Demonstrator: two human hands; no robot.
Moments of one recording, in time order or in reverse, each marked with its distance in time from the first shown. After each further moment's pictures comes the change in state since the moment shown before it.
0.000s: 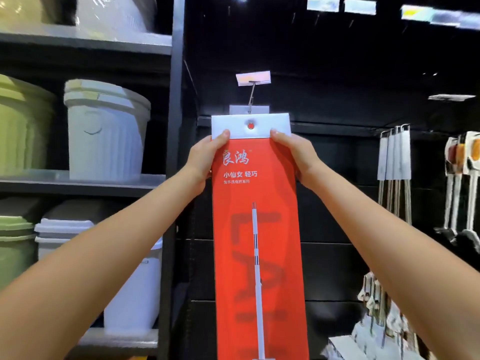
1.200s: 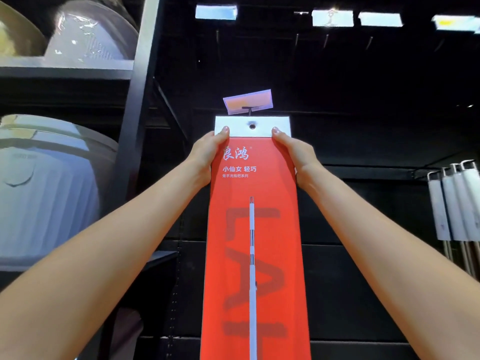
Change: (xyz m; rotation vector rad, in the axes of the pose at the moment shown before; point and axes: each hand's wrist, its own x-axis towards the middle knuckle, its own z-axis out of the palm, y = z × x) left_hand 0.249 -0.016 0.037 -0.075 -0.010 0.172; right_hand 0.244 0.041 -0.036 0.085 0.119 -0.125
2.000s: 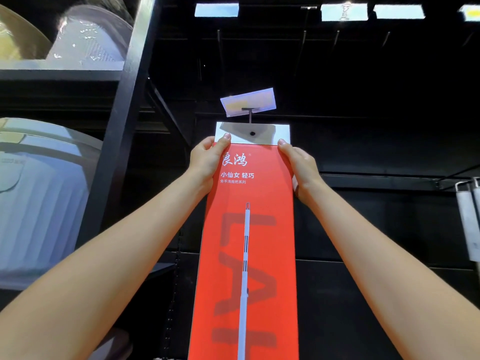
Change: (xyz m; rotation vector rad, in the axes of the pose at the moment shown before) left_hand 0.036 -0.026 0.006 0.020 0.145 0.150; right_hand 0.046 0.034 -0.009 0.025 -0.044 -0.123
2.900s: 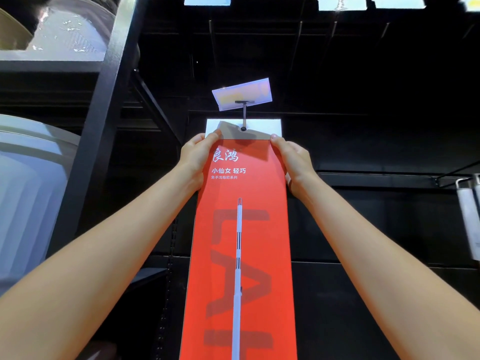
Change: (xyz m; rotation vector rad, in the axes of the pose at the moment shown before) left_hand 0.018 -0.006 -0.003 -0.004 0.004 -0.066; right_hand 0.016 0.006 0.007 -0.035 0.042 -0.021
